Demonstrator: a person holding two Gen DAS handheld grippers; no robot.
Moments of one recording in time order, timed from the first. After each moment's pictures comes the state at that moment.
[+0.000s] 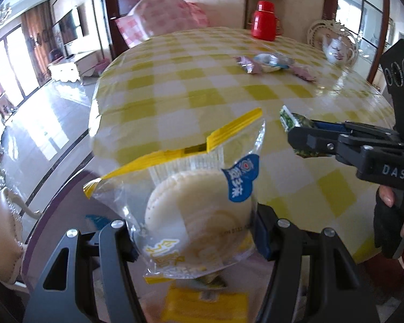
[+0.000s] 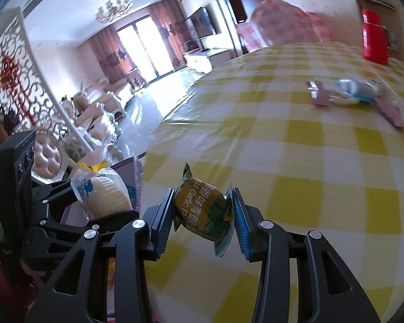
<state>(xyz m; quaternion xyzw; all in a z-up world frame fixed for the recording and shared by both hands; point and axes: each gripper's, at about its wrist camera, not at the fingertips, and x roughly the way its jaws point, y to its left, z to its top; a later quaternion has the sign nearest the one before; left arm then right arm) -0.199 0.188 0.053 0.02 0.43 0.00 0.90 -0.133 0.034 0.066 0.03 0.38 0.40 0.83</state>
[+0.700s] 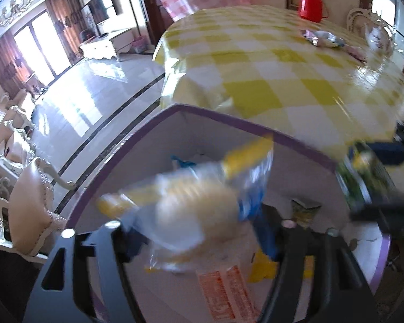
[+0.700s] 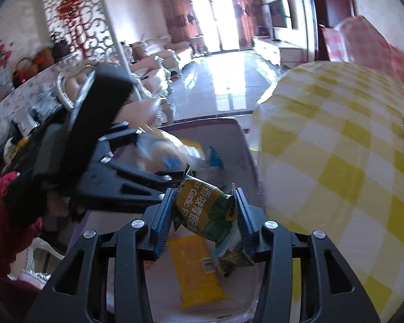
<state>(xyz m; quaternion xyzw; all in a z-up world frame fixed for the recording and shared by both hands) -0.248 0.279 0.026 0.03 0.48 0.10 0.87 -0.237 0.133 0.068 -0.10 0.35 0.53 0.76</state>
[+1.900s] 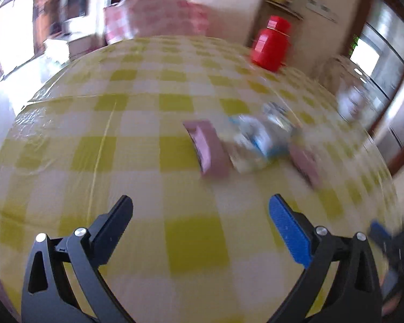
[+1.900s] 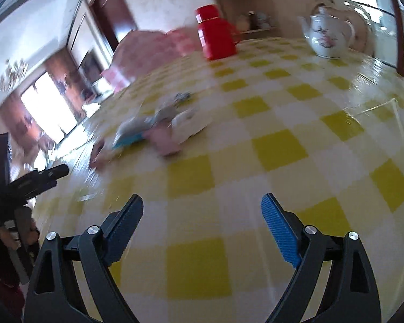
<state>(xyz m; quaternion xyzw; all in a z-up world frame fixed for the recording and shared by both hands) 0.068 0.094 0.051 -0.11 0.42 0.00 0.90 0.007 -0.245 0.034 0.15 0.37 0.12 0.91</state>
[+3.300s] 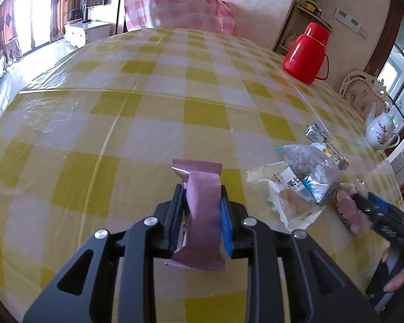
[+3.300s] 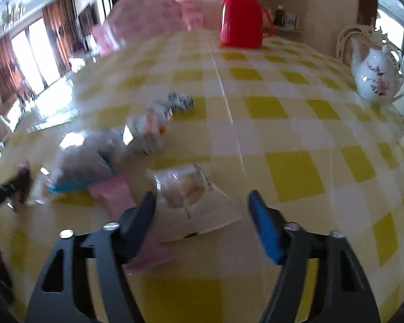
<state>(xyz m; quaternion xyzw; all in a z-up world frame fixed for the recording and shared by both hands) 0.124 0.124 0.017 -0.14 0.42 0.04 0.90 0.171 -0.166 0.018 0.00 0.45 0.10 0.89</state>
